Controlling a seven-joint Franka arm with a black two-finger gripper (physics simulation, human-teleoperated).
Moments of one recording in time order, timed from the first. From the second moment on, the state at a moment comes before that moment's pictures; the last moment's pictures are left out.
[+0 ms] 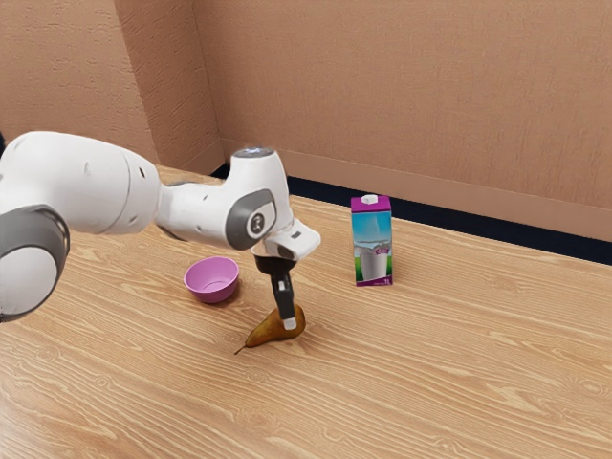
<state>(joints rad) -0.29 0.47 0.15 -1.82 -0.22 2.22 0.89</state>
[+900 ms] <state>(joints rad) -0.28 0.53 0.16 -1.82 -0.28 2.29 0.94</state>
